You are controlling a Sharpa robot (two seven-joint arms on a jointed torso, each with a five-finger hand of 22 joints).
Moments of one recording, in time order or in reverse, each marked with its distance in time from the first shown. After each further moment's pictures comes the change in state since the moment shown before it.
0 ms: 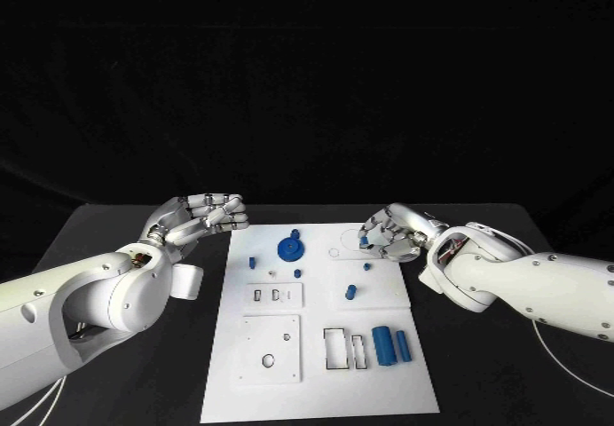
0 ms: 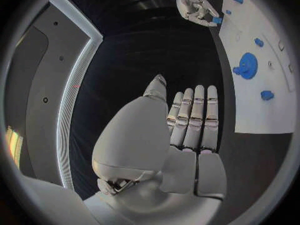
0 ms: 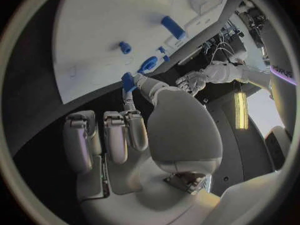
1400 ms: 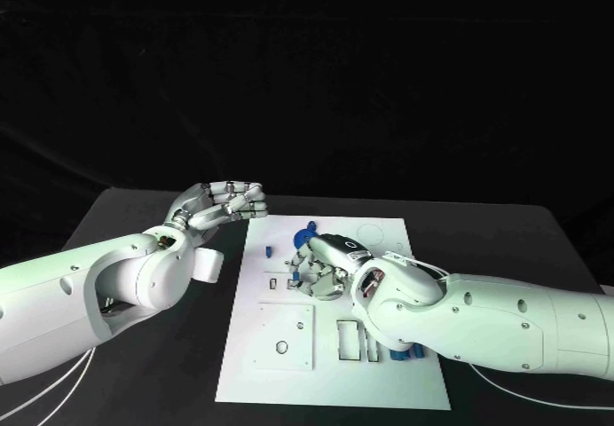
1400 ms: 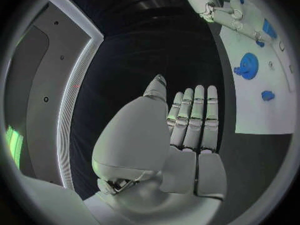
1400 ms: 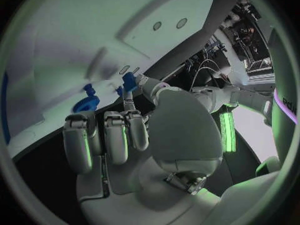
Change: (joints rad) left arm 0.000 0.019 -0.001 -0.021 0.000 0.007 -0.004; left_hand 0.000 0.000 0.000 0.000 0.000 -0.003 -0.003 0.000 0.001 0.000 0.000 0.000 0.000 0.000 0.000 -0.004 0.002 0.000 0.000 0.000 0.000 -0.002; right arm -0.081 0.325 -0.008 0.053 -0.259 0.008 -0.268; right_hand -0.017 -0.007 0.000 0.011 0.003 0.002 -0.003 0.004 0.009 0.004 -0.004 0.000 0.000 0.004 -0.003 0.000 0.000 0.000 0.000 0.000 0.002 0.000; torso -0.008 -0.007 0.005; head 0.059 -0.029
